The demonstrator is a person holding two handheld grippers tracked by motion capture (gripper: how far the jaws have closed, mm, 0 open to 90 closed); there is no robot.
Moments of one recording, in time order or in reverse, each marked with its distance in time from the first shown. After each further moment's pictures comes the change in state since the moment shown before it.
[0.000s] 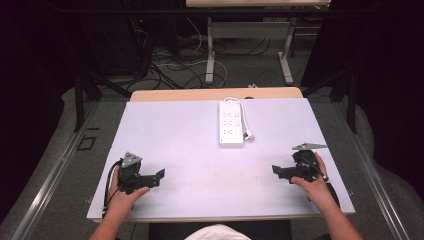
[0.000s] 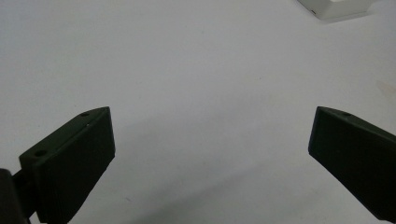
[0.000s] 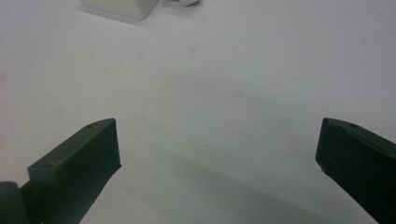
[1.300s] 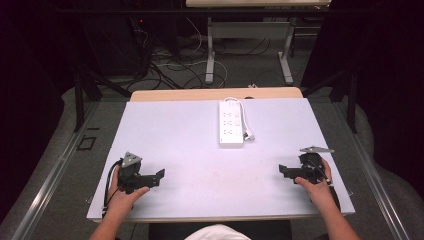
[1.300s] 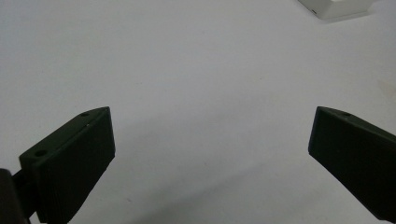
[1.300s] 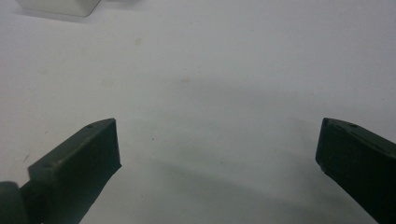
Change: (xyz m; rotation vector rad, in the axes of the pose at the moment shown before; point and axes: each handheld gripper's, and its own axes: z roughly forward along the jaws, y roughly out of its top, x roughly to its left) left arm 0.000 0.000 0.001 -0.007 0.003 0.000; right arm -0.023 -0.018 0.008 -0.031 -0.079 0.085
